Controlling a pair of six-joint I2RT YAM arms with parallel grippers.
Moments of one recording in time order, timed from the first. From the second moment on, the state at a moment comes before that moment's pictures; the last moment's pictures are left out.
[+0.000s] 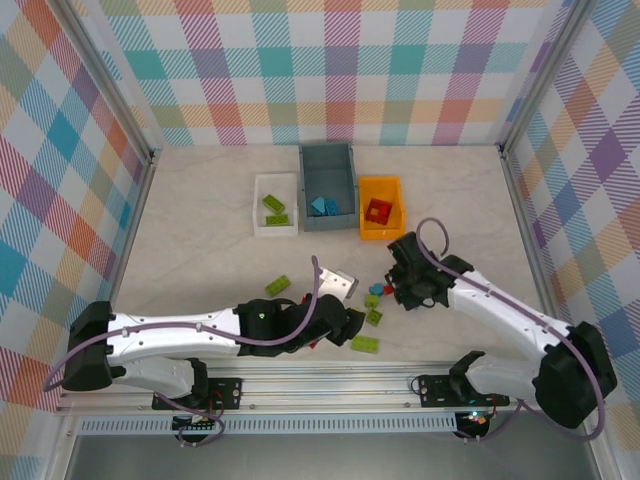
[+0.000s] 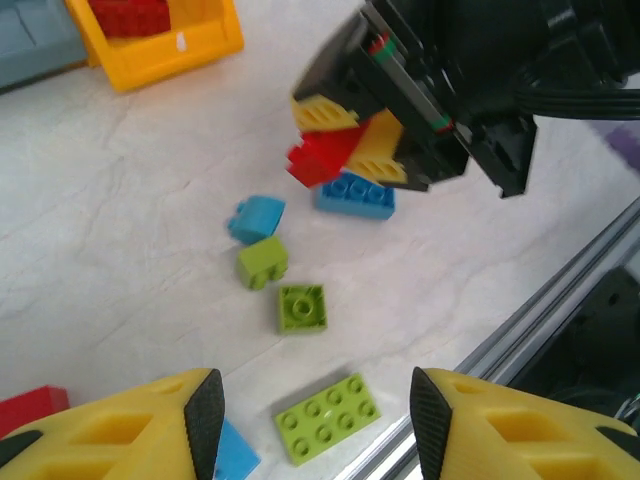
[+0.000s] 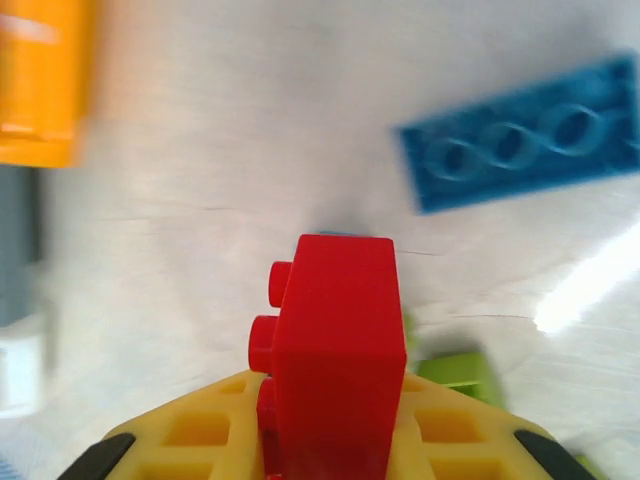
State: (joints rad) left arm -1.35 1.28 1.00 -0.41 -0.42 -0.65; right arm 0.62 1.16 0.87 -0.75 0.12 1.58
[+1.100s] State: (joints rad) left arm -1.06 1.43 1.21 -0.43 -0.33 -0.69; right arm 0.29 2.14 1.82 -0.74 -0.20 0.57
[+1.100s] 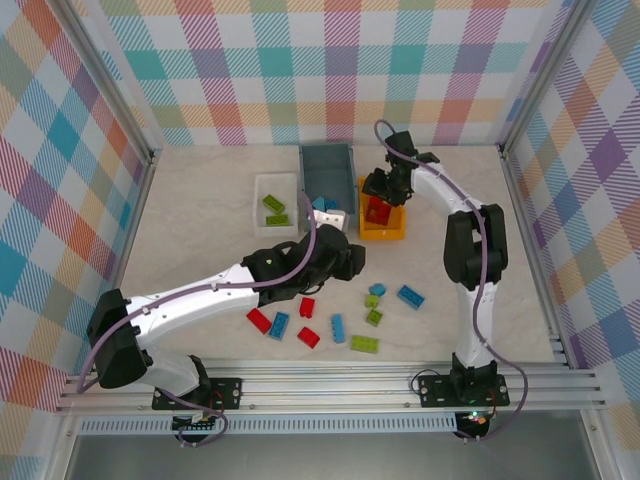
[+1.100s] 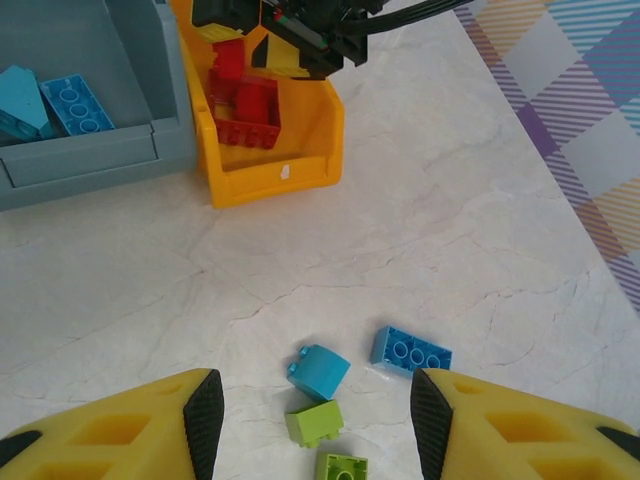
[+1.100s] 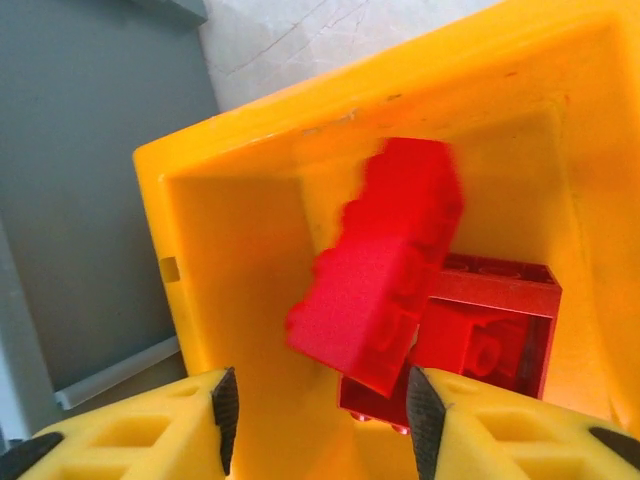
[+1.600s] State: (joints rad) left arm -0.71 1.41 1.15 -0.81 -0.29 -0.85; right arm 0.45 1.42 1.25 -0.56 -0.14 0.52
